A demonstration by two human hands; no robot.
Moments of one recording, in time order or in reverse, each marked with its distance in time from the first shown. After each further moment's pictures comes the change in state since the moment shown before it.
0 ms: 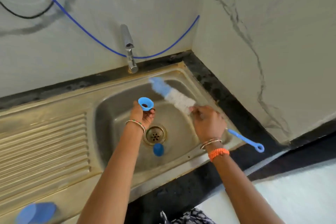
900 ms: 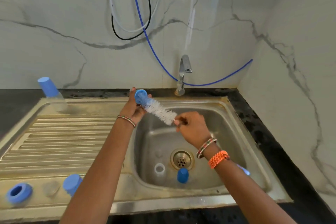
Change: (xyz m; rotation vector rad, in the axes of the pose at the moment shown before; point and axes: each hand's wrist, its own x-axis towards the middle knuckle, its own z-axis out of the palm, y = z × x) left_hand -0.043 0.124 -0.081 -0.117 -0.121 0.452; right_hand -0.007 -0.140 0.013 0.380 -0.616 -0.384
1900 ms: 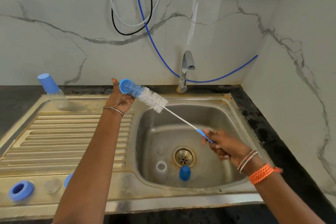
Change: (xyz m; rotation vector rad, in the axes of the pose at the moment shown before) left_hand 0.026 0.038 -0.024 -0.069 0.012 0.073; right_hand -0.030 0.049 -0.050 0.490 -0.271 0.517
